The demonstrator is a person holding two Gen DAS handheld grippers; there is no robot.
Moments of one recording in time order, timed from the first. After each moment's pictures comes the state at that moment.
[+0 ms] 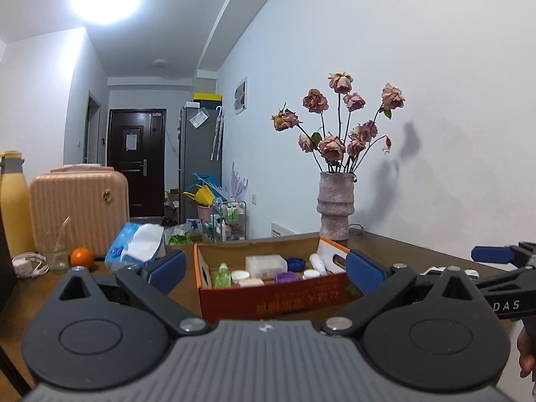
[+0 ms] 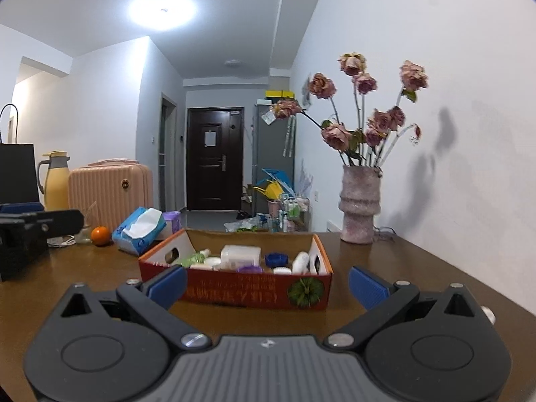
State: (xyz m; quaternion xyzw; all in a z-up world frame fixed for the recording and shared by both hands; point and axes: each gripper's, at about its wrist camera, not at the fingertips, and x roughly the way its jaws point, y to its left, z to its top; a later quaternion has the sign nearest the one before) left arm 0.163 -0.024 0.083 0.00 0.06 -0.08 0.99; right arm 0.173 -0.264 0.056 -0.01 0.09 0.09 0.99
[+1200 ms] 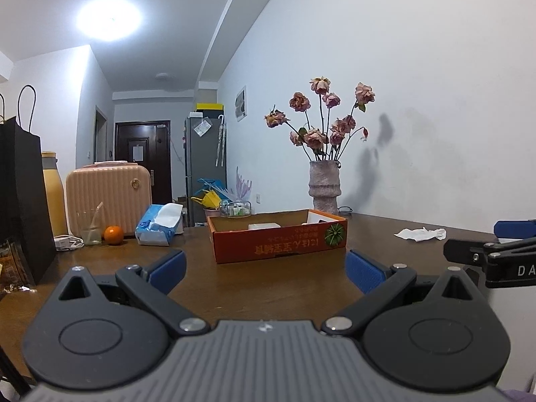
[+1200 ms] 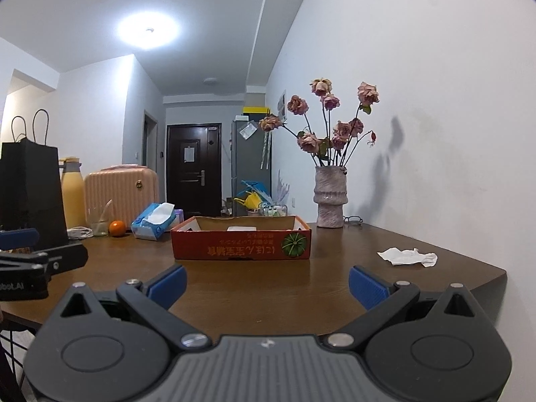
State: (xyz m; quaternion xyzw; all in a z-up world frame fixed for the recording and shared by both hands) left arm -0.008 -0.021 0.021 0.03 0.04 -0.07 1.00; right arm -0.017 -0.250 0.012 0.00 0.06 0.05 1.00
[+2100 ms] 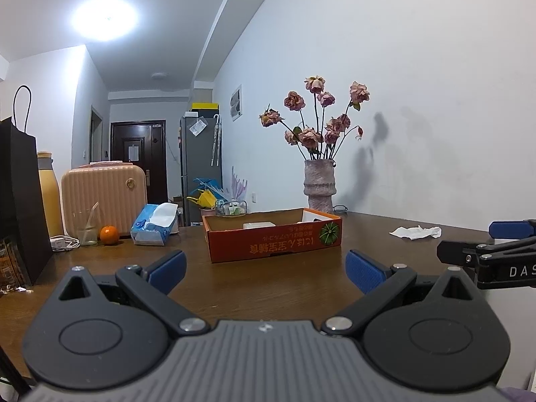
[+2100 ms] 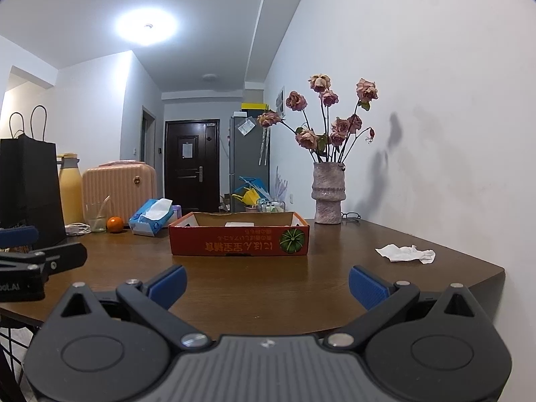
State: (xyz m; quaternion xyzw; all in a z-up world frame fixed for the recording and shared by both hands) left arm -0.011 -0.022 0.020 0.03 0.04 -0.08 1.00; right arm -0.016 -0.250 0.011 0.00 0.07 0.04 1.00
